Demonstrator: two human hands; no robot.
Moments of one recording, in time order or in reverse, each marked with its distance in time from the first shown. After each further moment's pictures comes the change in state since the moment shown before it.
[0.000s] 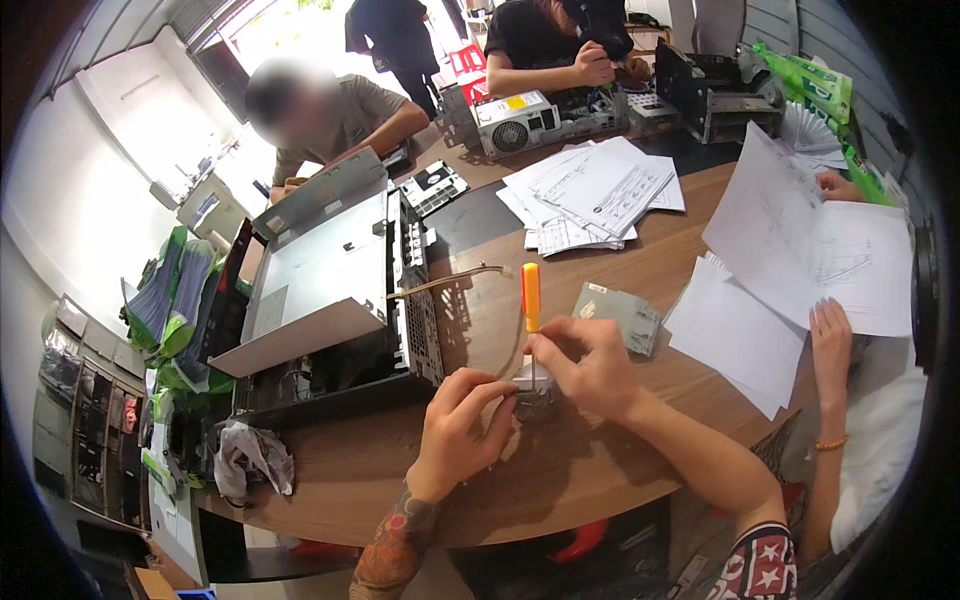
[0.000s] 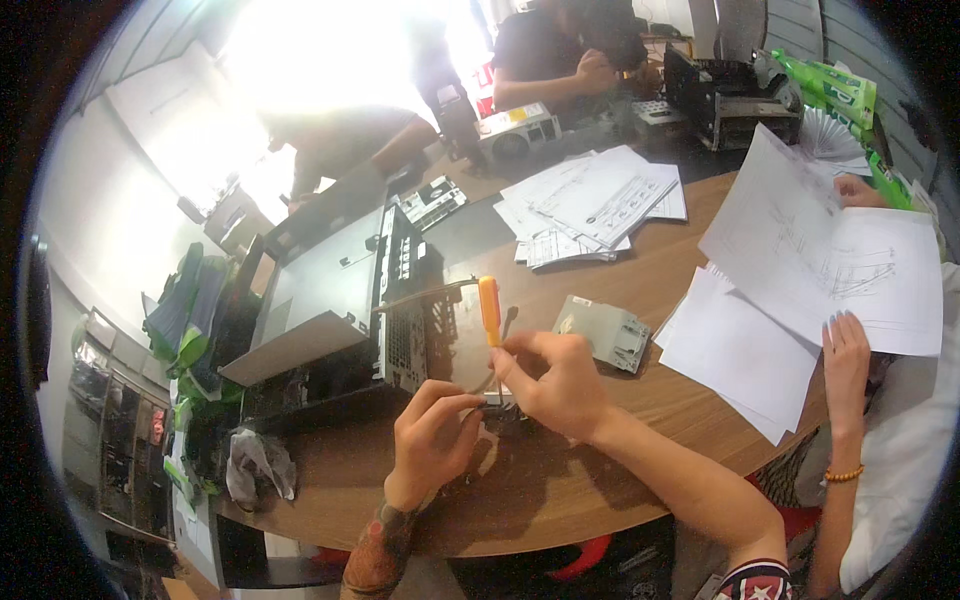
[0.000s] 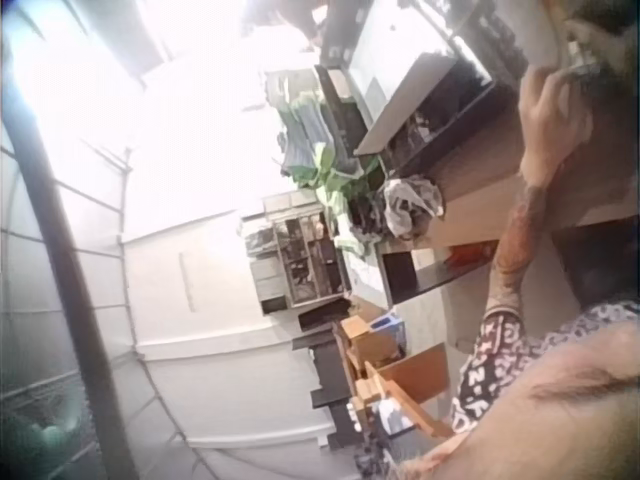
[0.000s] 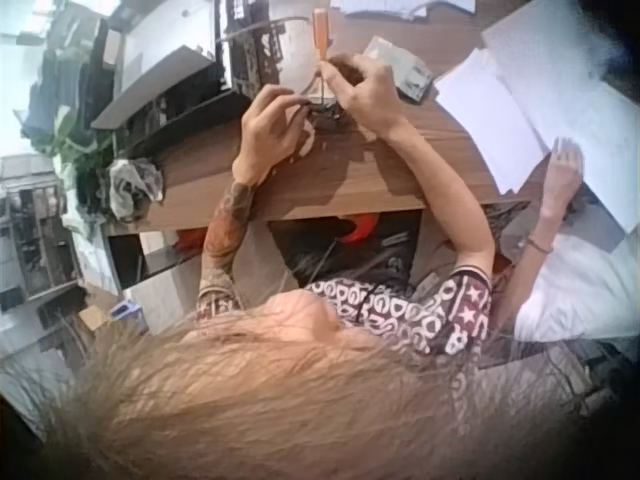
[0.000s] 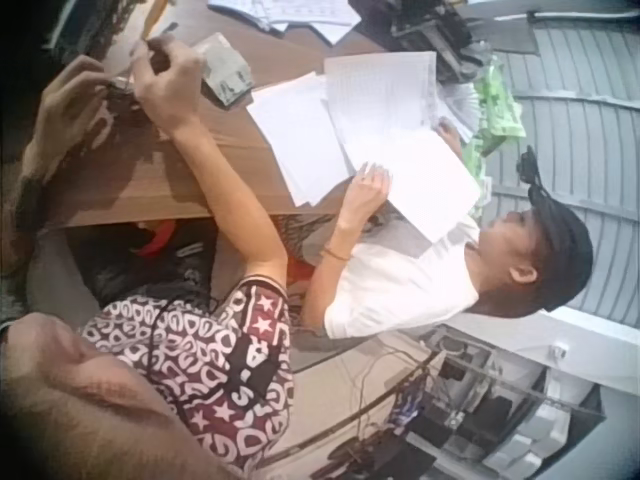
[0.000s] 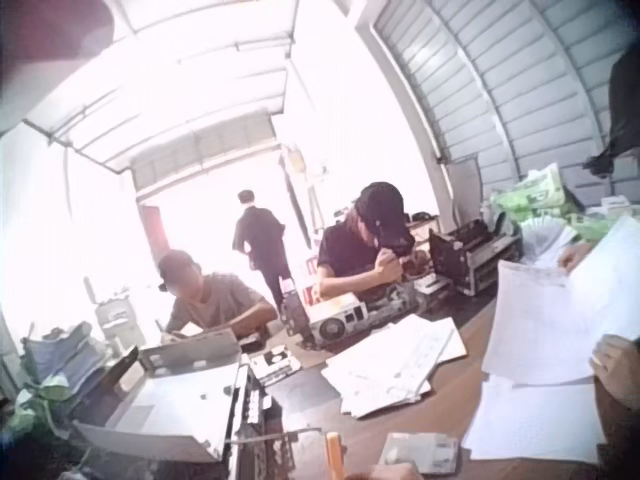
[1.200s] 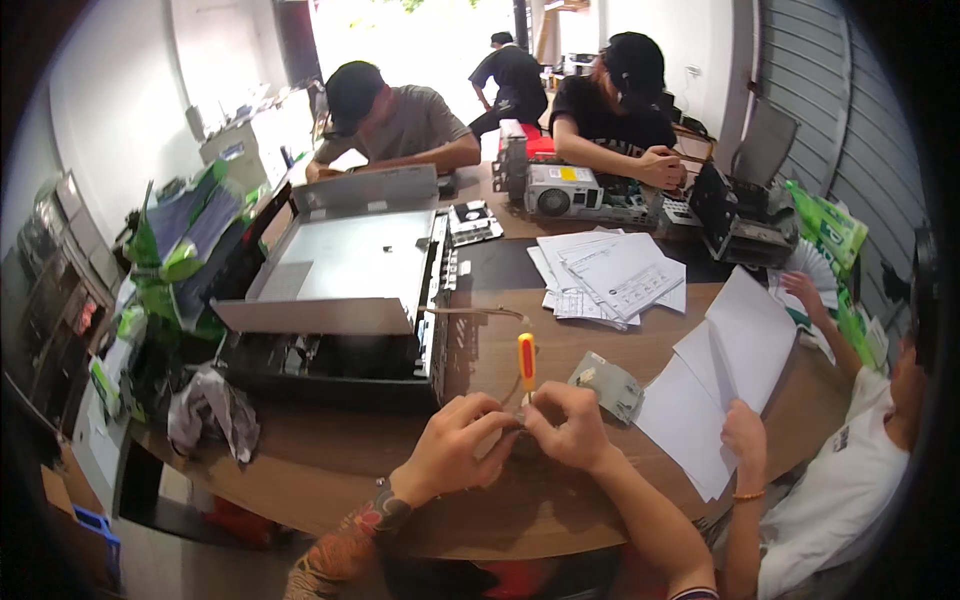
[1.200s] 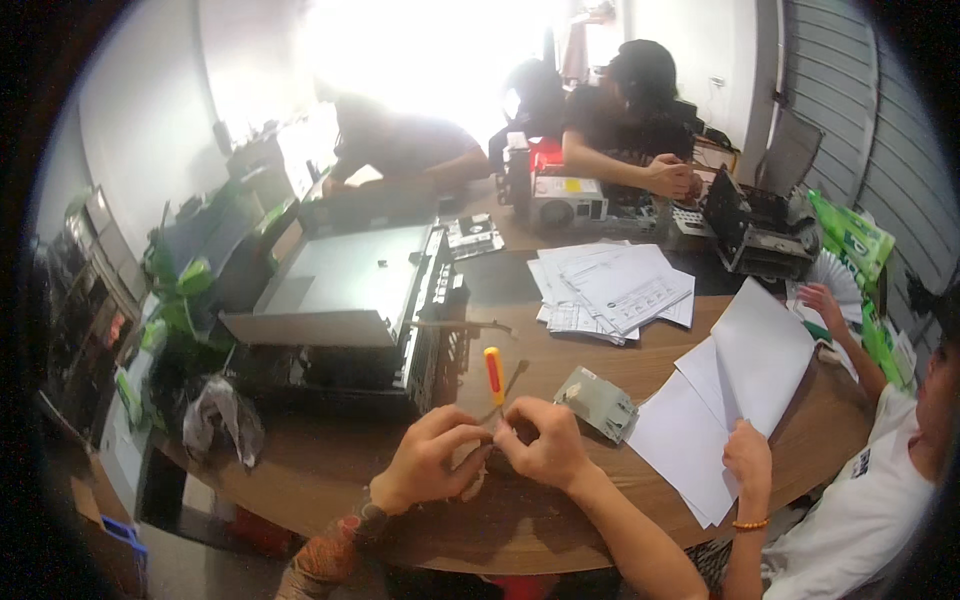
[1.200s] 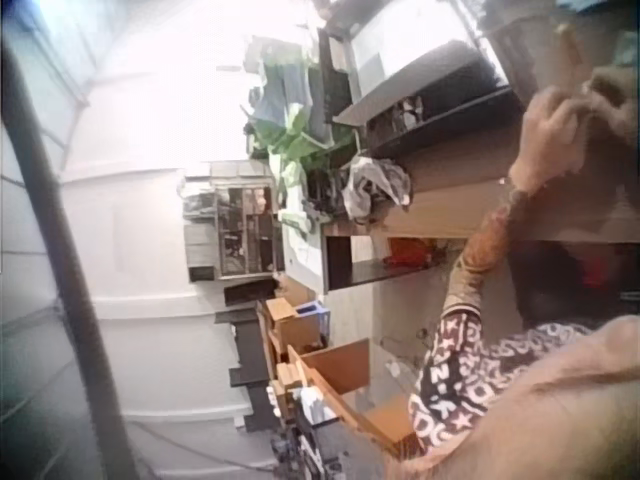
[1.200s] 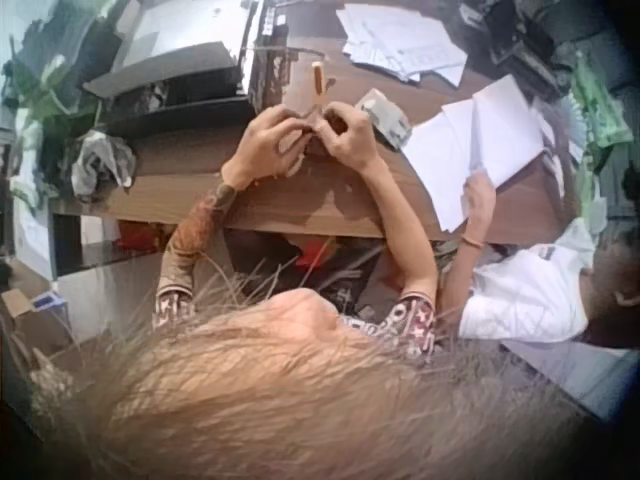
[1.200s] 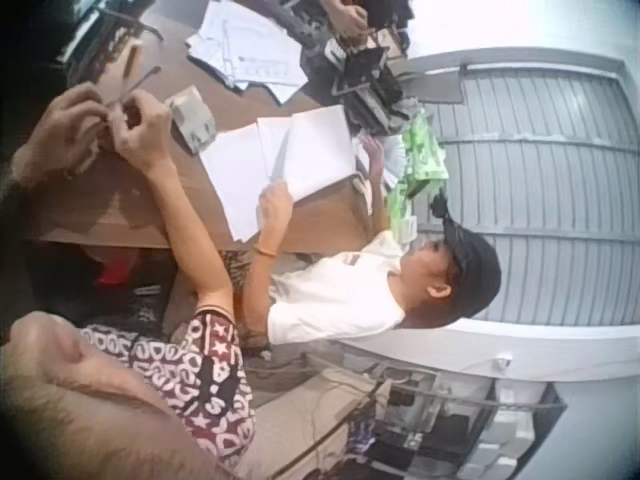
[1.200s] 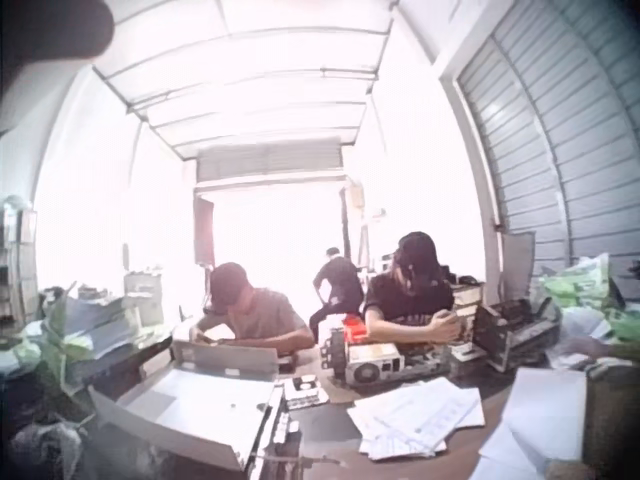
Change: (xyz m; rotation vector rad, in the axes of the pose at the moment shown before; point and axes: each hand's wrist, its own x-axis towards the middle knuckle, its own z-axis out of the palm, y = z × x) left_hand 0.000 -0.002 0.001 0.002 0.080 0.084; right_hand 0.001 -0.002 0.002 -0.196 -0.245 -0.151
